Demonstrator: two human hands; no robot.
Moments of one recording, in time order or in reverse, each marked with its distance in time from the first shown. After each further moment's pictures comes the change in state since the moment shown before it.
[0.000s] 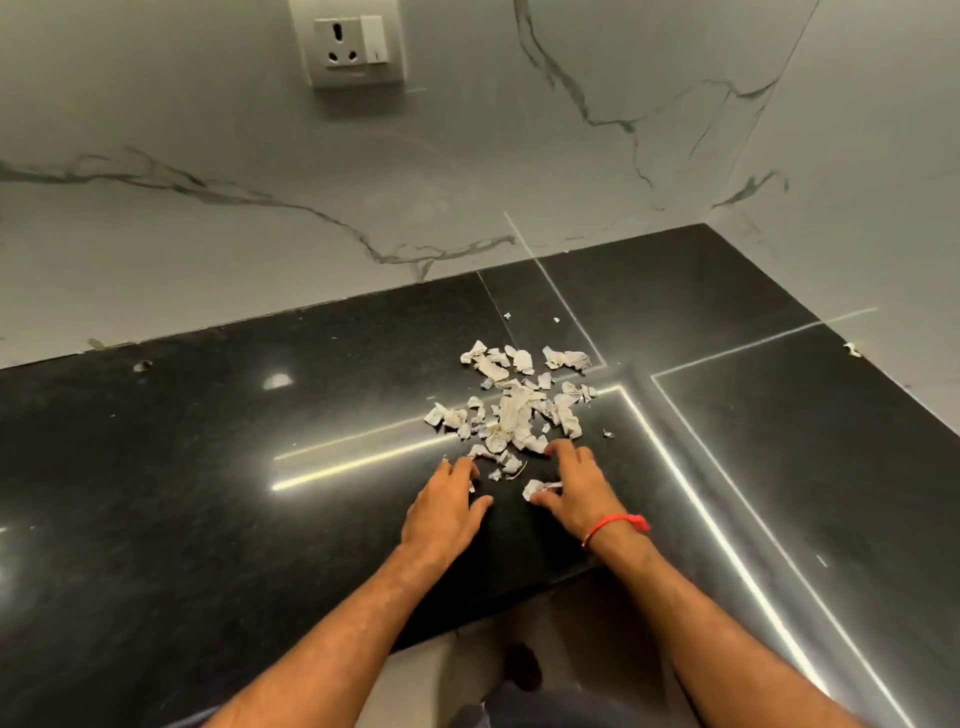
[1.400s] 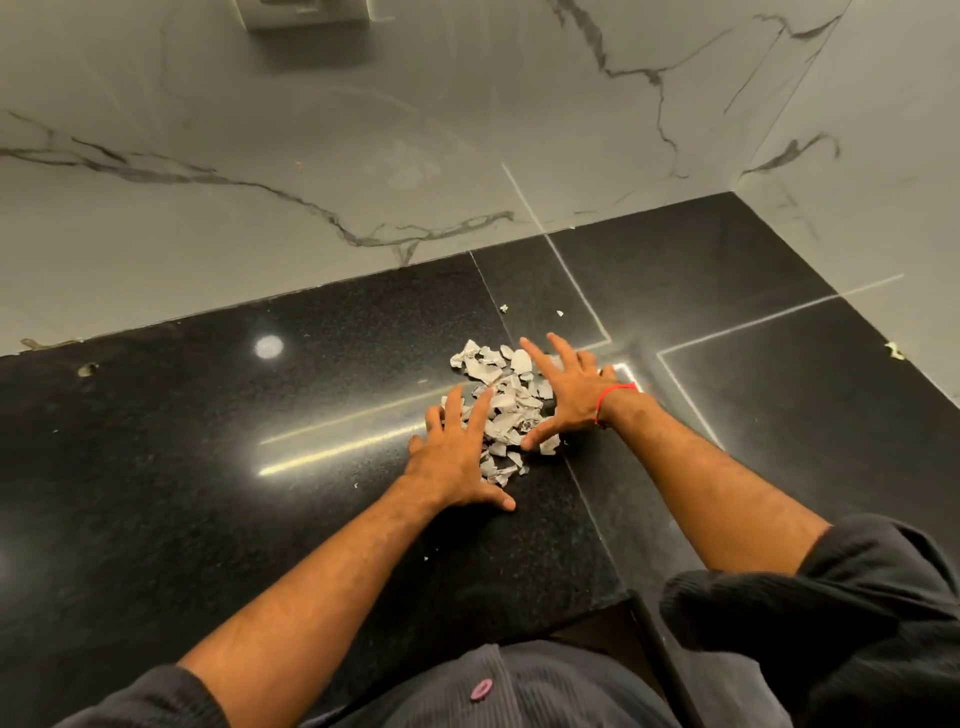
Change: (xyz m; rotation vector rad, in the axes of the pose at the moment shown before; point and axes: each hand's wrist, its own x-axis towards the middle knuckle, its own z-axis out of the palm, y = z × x) left_hand 0.106 0.030 -0.024 0.304 -0.310 0.034; right_hand 0.164 -0.011 -0.079 -0.496 -0.333 -0.153
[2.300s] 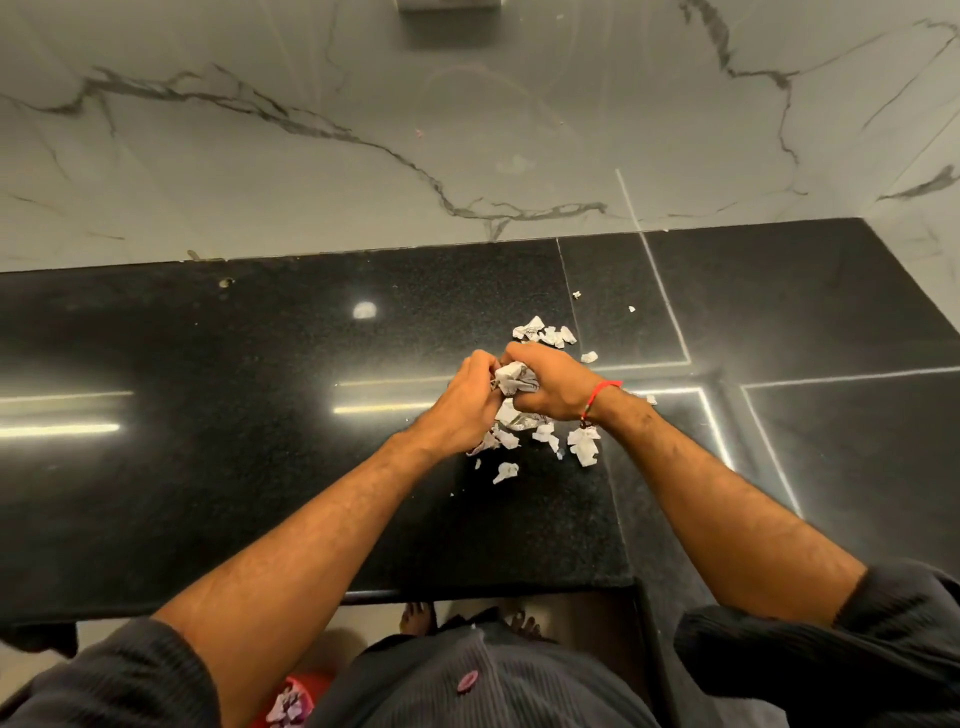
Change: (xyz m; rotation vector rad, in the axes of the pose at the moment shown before) left_hand -0.053 -0.006 -0.025 -0.529 0.426 0.077; right_hand -0.017 -0.087 0.003 0.293 0.189 -0.637
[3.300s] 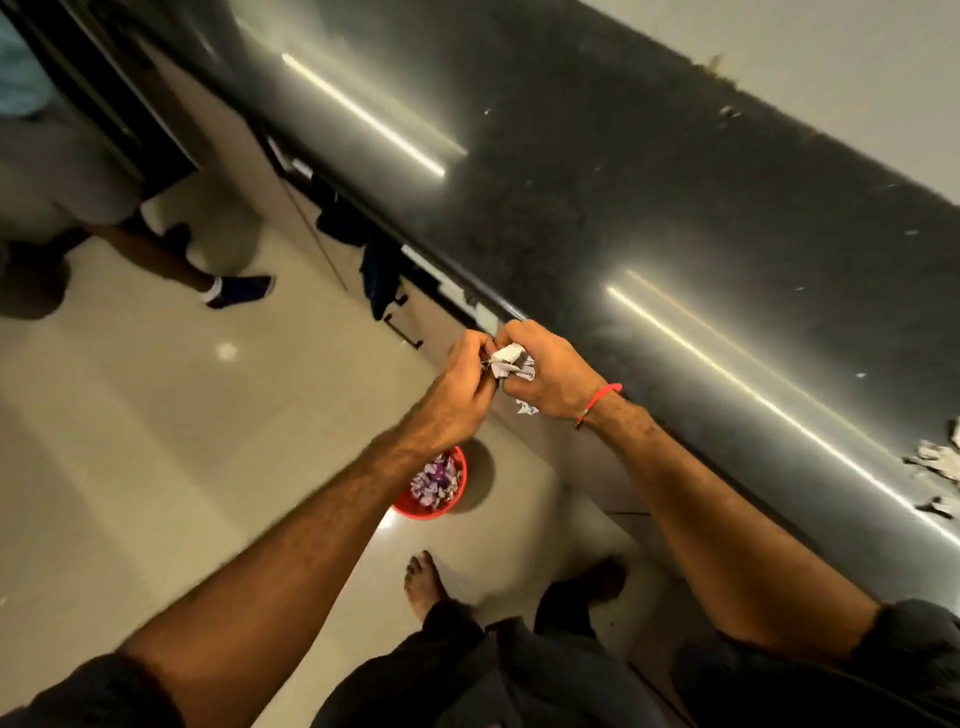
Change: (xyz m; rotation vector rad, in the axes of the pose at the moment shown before) left_hand -0.449 -0.237 -0.109 -0.232 0.693 -0.480; right_hand 0.036 -0.364 0.367 0.069 -0.453 -0.456
